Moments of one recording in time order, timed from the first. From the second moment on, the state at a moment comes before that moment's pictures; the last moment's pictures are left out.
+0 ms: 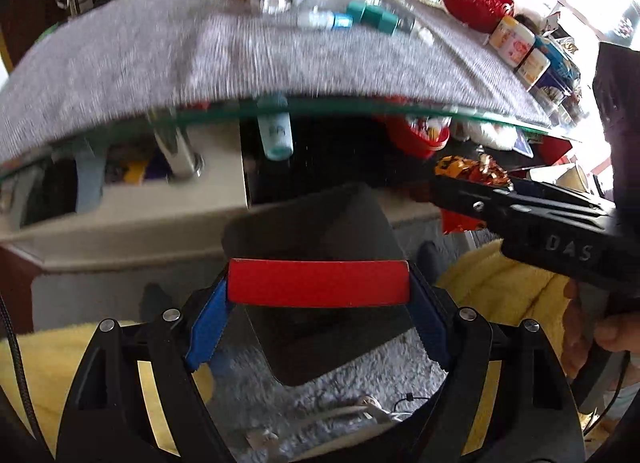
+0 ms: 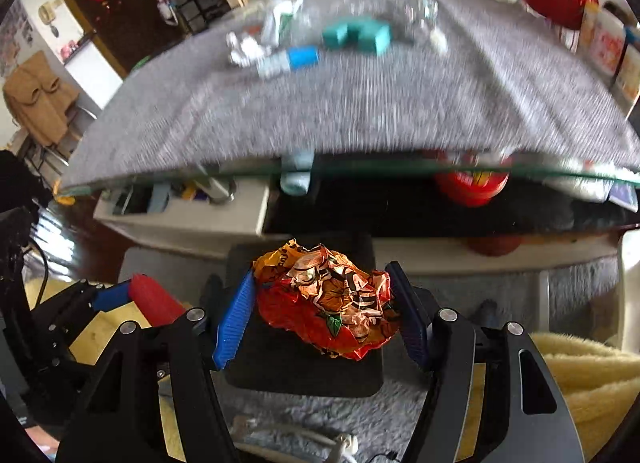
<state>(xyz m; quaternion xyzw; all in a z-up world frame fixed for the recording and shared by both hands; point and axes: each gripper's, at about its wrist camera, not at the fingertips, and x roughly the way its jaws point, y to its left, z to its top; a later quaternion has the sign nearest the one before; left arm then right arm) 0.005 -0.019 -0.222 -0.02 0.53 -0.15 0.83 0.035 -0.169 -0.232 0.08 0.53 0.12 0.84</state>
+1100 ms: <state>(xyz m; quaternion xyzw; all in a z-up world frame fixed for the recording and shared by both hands) 0.028 -0.006 -0.237 -0.04 0.55 -0.13 0.83 0.056 -0.190 -0.238 0.12 0.53 0.09 0.83</state>
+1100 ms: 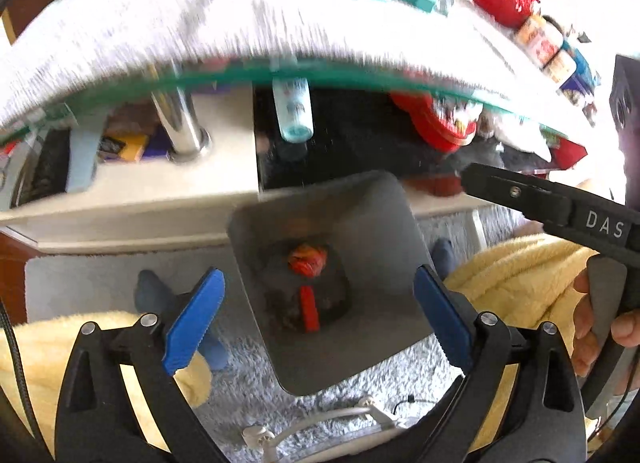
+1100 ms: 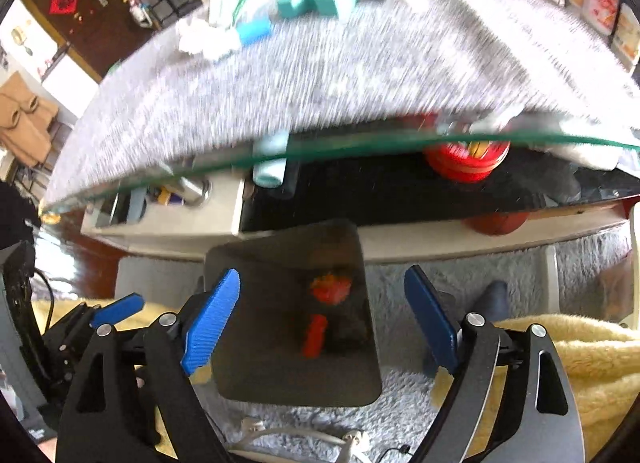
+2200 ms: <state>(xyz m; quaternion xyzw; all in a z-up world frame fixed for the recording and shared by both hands) 0.173 -0.053 -0.180 0.00 0.49 -0.19 0.85 0.212 -0.241 -0.182 0.11 0.46 0.05 0.88</state>
